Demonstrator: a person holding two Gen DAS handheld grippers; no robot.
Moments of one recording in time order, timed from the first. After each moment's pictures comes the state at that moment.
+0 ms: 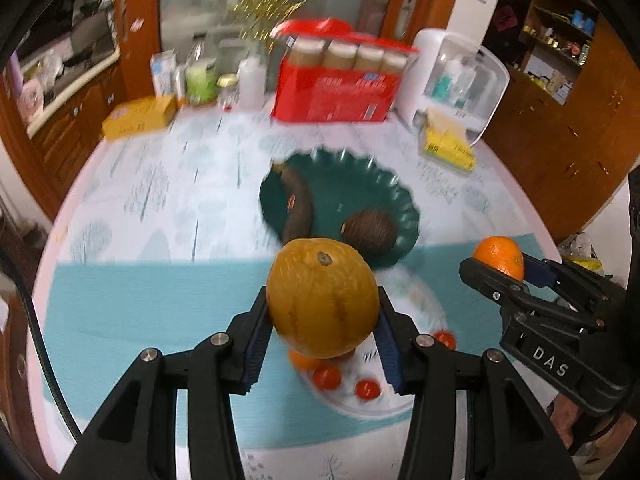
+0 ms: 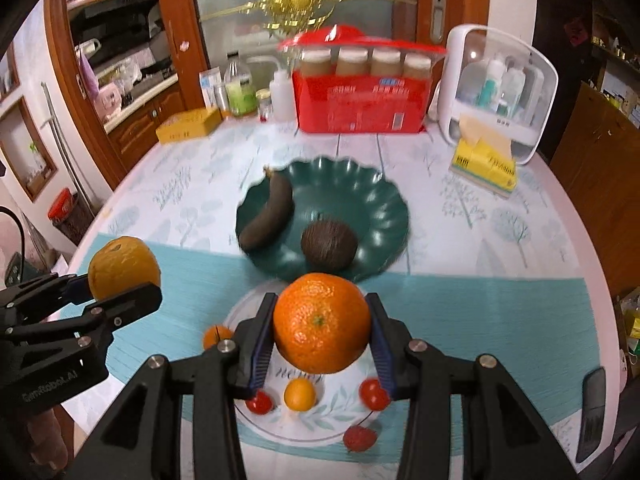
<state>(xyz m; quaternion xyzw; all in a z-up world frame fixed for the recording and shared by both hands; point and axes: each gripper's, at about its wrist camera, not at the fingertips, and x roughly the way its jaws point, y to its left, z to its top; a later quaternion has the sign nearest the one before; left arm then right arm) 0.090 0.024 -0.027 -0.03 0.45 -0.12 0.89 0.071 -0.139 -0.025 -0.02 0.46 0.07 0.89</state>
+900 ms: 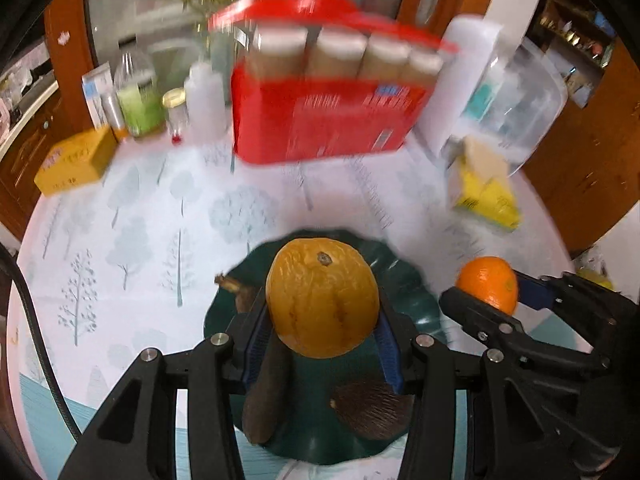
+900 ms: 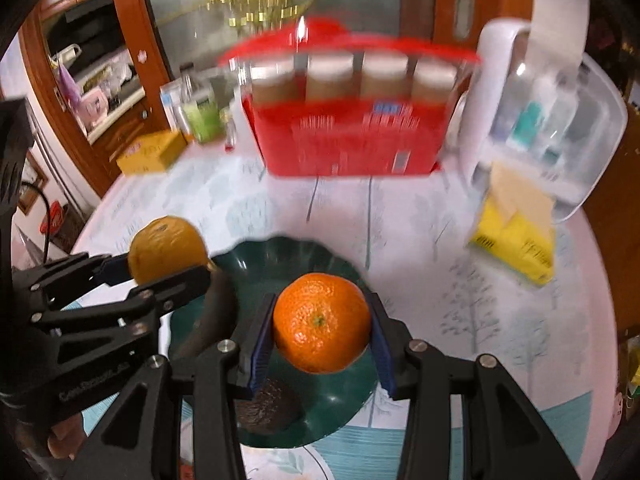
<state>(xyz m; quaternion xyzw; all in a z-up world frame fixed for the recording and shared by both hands) 0.319 -0.041 -0.082 -0.03 0.49 -0.11 0.86 0.269 -0.175 -0.052 -0.02 0.50 0.09 0.86</state>
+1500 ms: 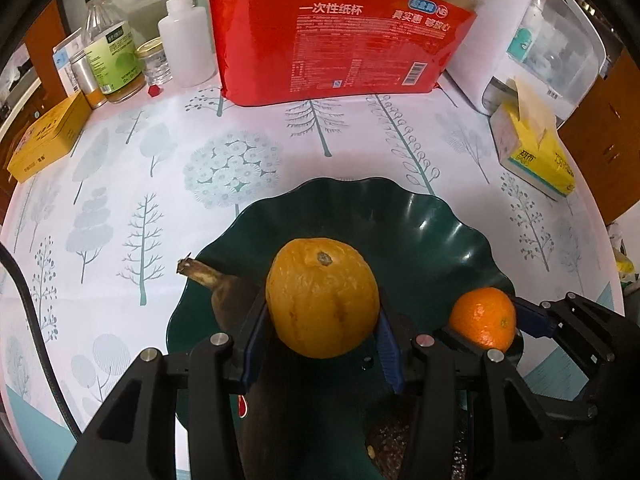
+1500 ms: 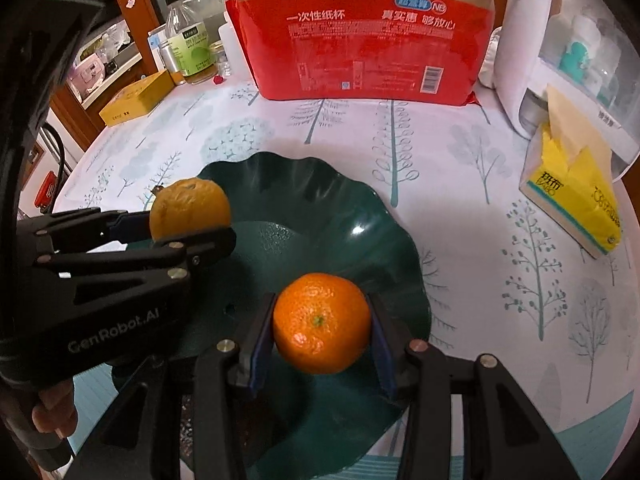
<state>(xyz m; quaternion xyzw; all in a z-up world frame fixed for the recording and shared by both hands) 0.355 -0.050 -0.159 0.00 0.54 -0.10 0.84 0.284 -0.170 -0.149 -0.03 0.54 0.11 0.83</state>
